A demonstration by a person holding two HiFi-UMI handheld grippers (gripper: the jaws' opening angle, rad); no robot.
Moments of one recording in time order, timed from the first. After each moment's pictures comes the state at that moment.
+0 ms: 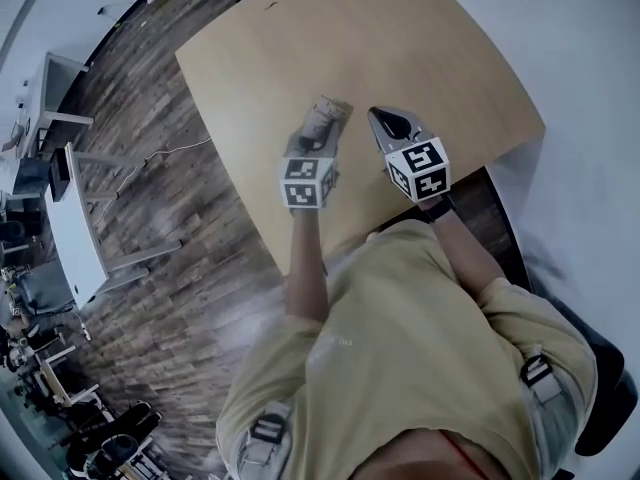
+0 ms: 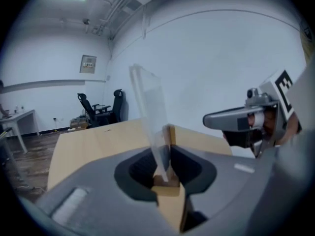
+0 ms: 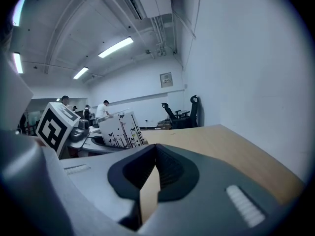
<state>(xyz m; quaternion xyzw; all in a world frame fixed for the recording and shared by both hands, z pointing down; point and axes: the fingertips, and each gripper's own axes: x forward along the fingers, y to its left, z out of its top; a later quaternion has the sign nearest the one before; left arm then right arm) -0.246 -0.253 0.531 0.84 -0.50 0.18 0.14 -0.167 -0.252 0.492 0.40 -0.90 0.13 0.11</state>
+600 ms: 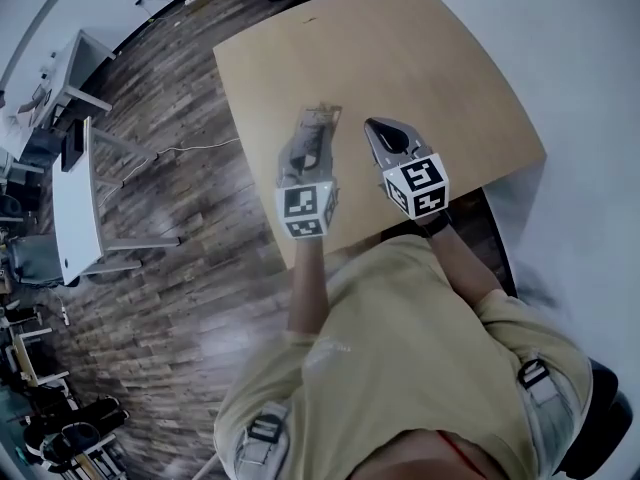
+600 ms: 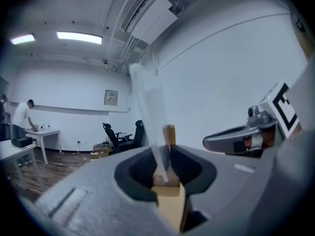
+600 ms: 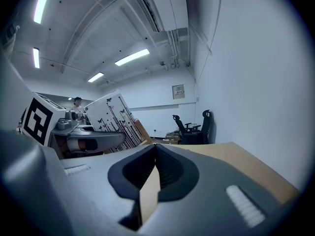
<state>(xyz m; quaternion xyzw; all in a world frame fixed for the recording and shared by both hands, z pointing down) -0.312 -0.165 0.400 0.79 -0.61 0.07 0.03 -0.229 -0.180 0.406 0.36 -0.93 0.06 0.07</state>
